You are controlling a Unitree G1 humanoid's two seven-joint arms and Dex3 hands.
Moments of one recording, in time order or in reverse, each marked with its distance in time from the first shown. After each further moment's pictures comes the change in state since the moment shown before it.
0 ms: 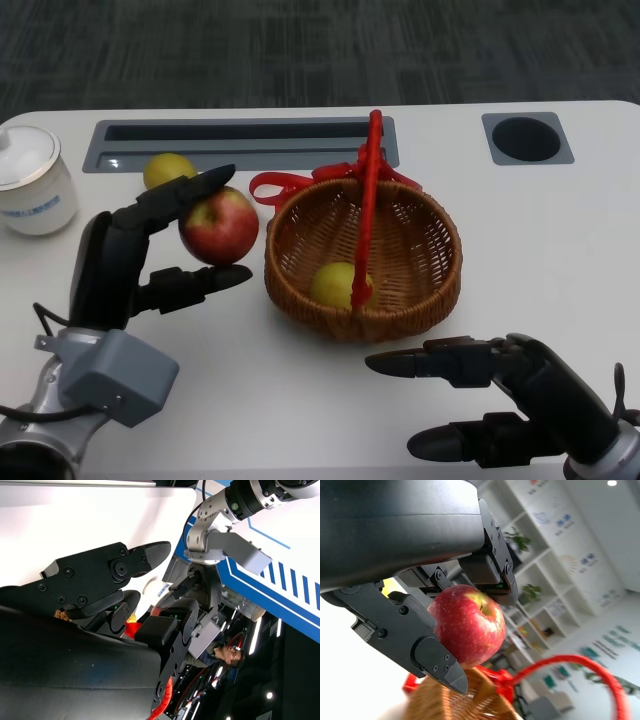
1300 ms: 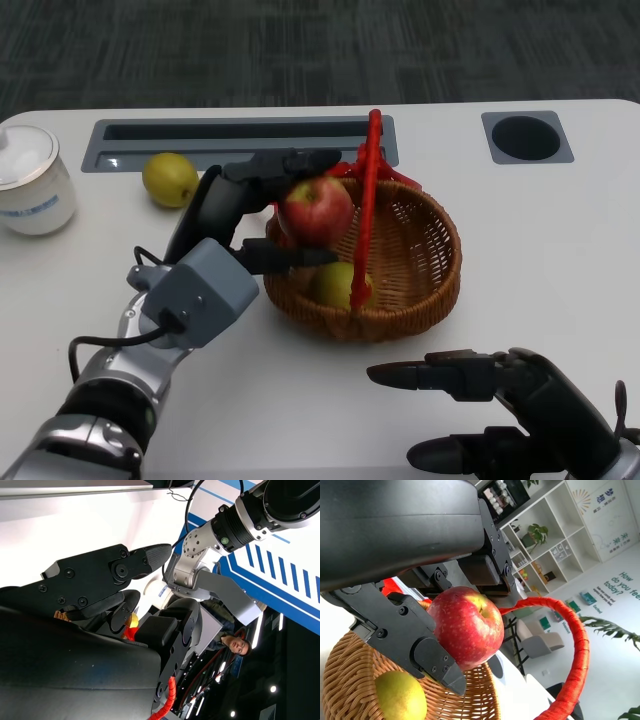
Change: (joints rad) left arm -0.189 -0.153 -0.009 0.123 -0.092 0.189 -0.305; right arm 0.050 0.010 0.001 -0.032 -0.012 0.000 -0.027
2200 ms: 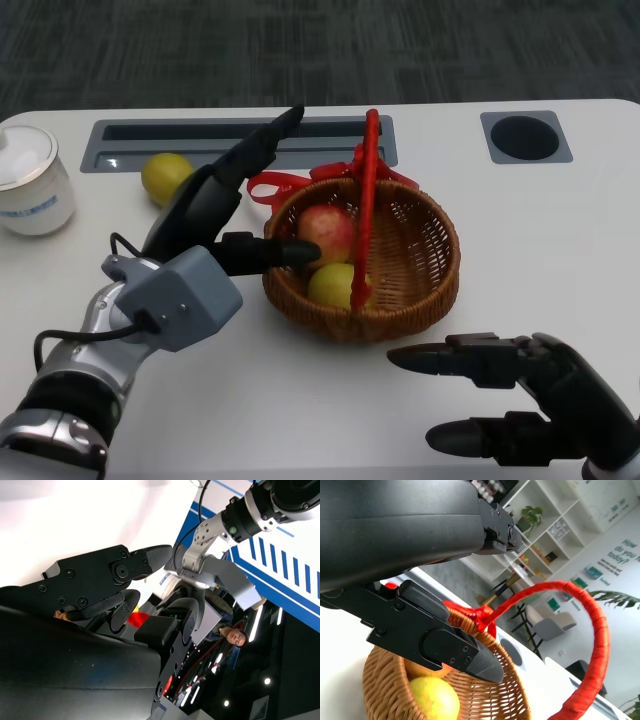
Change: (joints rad) left arm 0.006 0.091 -0.042 -0.049 0.048 -0.020 -0.046; right arm -0.016 -0.028 -0.040 -0.004 -0.006 -0.035 -0.019
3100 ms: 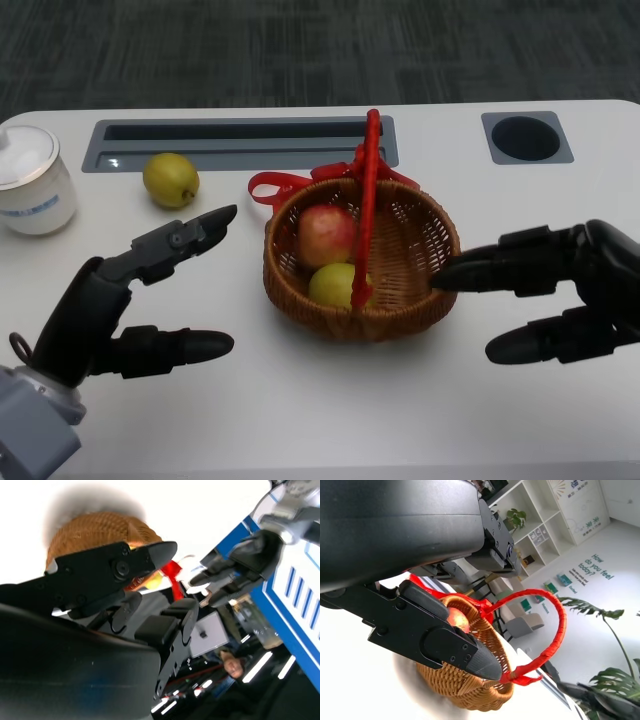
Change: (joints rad) left arm 0.458 0.119 0.128 -0.464 -0.372 -0.069 -0.370; right arm -0.327 -0.240 -0.039 0.153 -0.099 -0.053 0.046
